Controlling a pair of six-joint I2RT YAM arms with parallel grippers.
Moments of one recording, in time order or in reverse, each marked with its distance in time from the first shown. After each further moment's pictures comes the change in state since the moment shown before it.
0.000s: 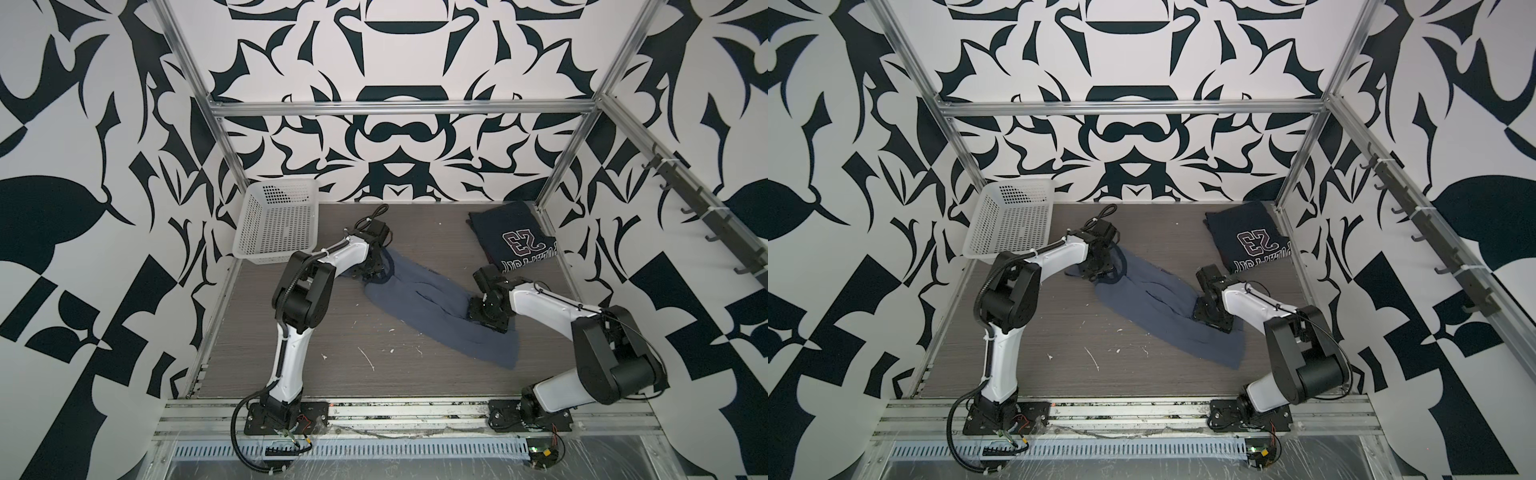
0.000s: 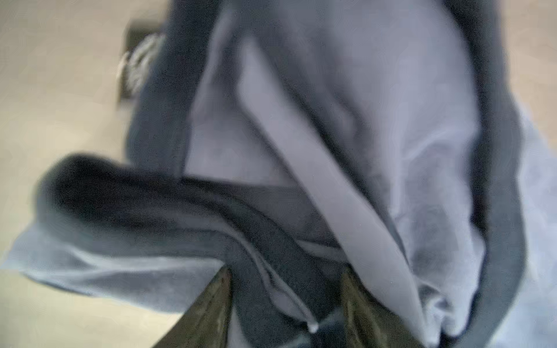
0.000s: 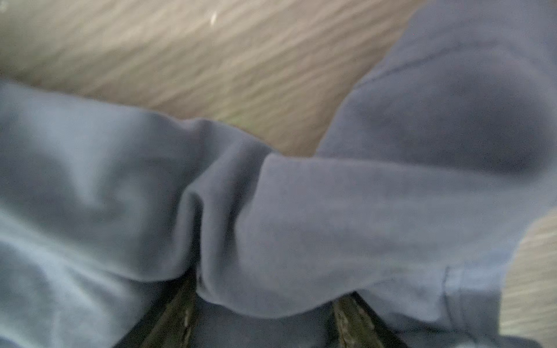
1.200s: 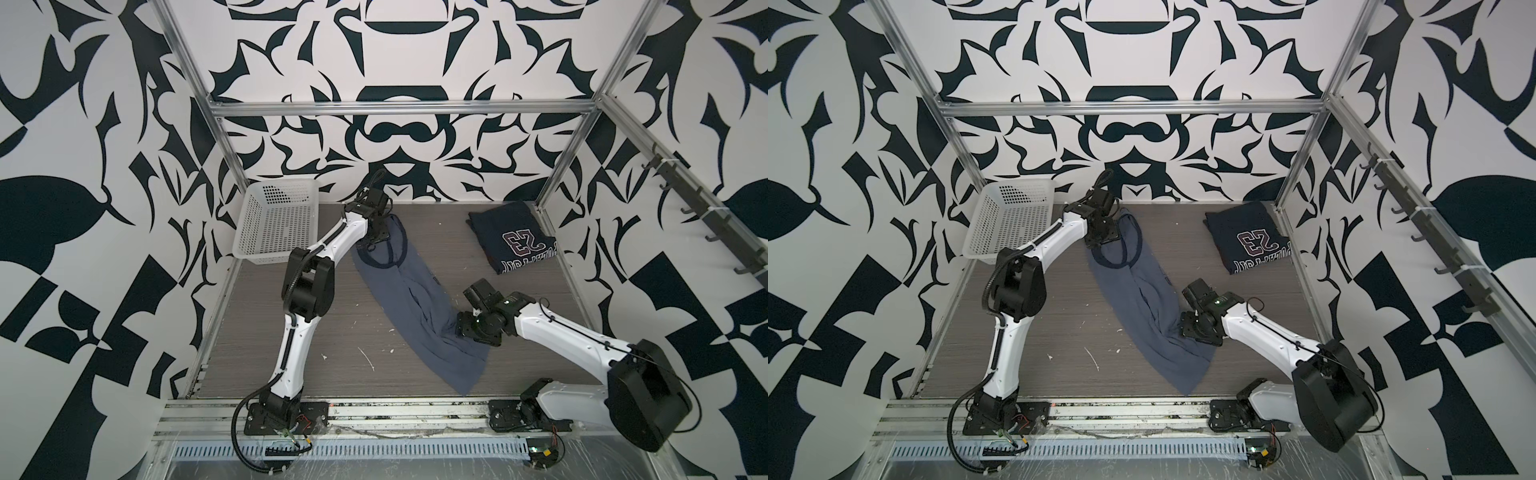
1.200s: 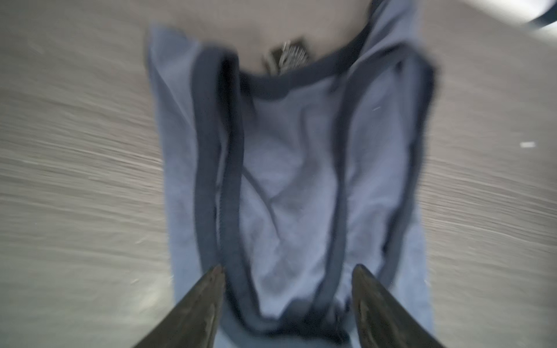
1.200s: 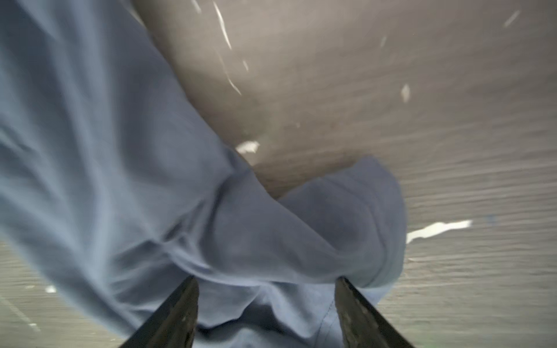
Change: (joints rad) left arm 0.049 0.130 0.377 -0.105 0.094 0.022; right arm 0.198 -0.196 -0.069 -0.061 -0.080 0.018
